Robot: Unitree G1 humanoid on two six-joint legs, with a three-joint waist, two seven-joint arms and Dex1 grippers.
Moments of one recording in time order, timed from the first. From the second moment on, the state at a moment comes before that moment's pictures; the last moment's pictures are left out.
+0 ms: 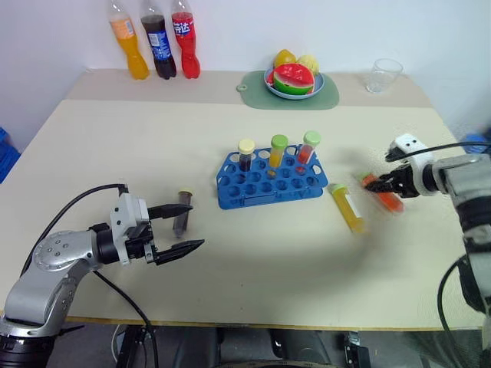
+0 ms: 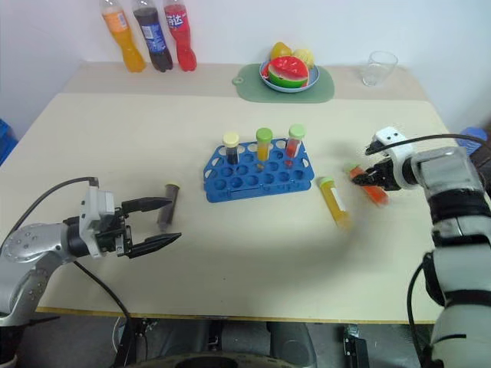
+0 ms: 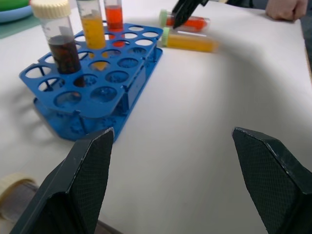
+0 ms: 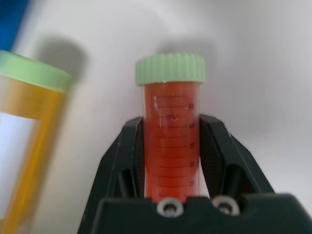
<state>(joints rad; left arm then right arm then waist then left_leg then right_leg) 0.05 0.76 0.18 -0.39 -0.58 0.29 -1.06 -0.76 -0.89 0.06 0.57 0.13 0.63 1.10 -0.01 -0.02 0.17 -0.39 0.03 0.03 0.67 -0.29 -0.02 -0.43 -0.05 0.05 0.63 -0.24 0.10</state>
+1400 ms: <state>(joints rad) -0.06 0.73 0.14 -0.34 -0.57 0.30 -1.03 -0.40 -0.22 -0.08 0.22 0.22 -0.17 0.59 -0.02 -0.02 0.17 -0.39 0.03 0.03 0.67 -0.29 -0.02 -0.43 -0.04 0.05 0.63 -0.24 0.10</state>
